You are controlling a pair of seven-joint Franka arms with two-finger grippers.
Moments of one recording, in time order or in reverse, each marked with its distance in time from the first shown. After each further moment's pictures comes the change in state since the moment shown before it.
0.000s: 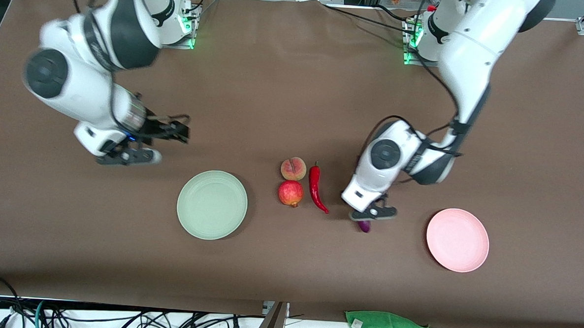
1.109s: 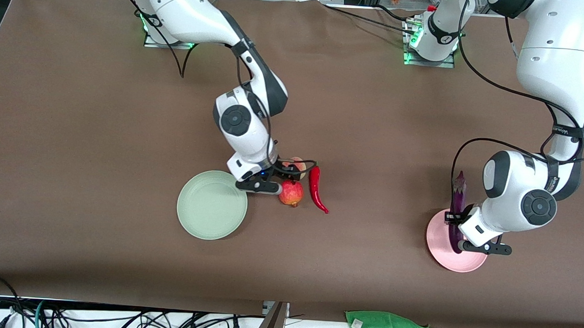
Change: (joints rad) left arm 0.184 0.006 0.227 0.063 -0.255 -0.148 0.651; right arm 0.272 0.452 0.043 0.159 0.062 0.529 0.328
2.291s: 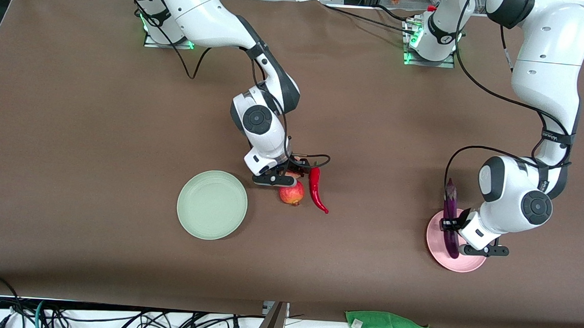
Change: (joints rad) left arm 0.001 0.046 0.014 -0.015 -0.105 0.142 0.001; right arm 0.043 0.057 -0.005 0.010 -0.004 0.003 0.030
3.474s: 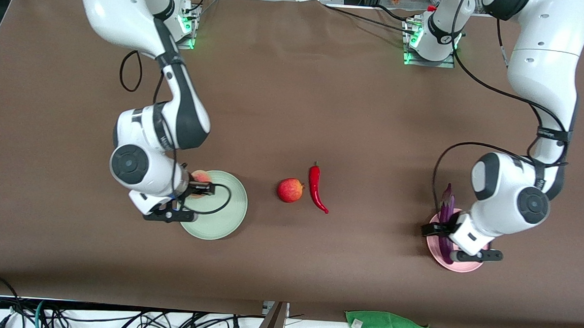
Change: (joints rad) left arm -0.036 -0.031 -0.120 0.079 -0.003 -0.061 -0.223; right arm -0.293 -0.096 -0.147 0.145 -0.041 -0.534 -0.417
